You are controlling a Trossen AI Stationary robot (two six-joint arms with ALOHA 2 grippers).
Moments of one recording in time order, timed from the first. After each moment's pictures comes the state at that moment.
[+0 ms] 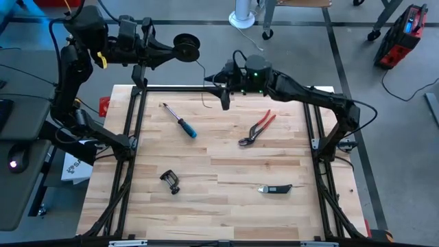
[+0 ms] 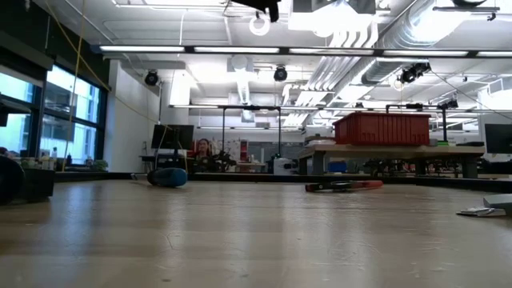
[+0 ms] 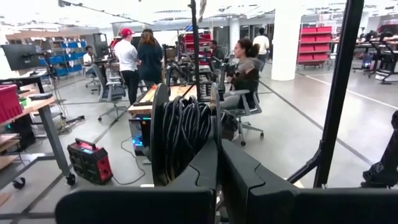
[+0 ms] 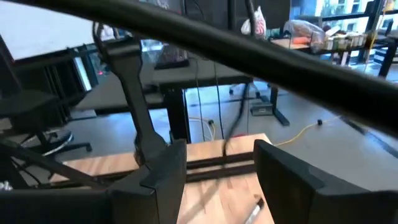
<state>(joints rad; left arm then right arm) 0.50 1.44 2.27 -0.81 0.48 0.06 -0.31 1.70 1.67 -0.09 -0.21 0.04</state>
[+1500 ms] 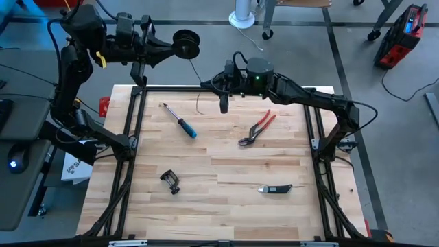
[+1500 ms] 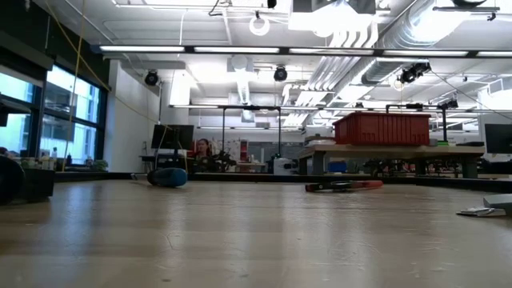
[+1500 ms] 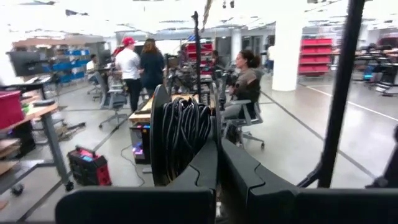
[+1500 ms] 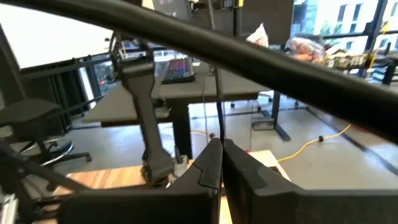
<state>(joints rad) 0.50 1.44 2.27 -0.75 0.47 0.03 -0.25 1.70 1.72 -0.07 -0.16 0.03</state>
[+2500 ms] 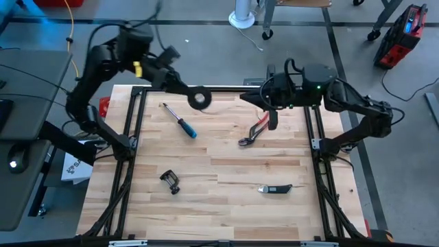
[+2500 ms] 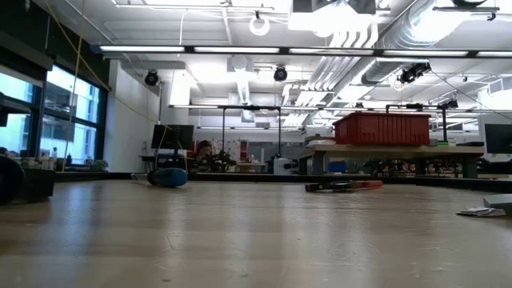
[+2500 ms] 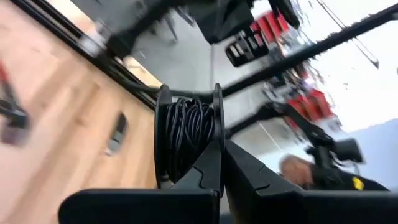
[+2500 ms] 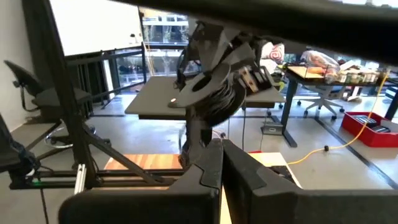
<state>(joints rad) 0.42 1.55 2.27 -1.12 0.73 -0.69 -0.05 1.34 1.72 -0.44 -0.02 -0.03</state>
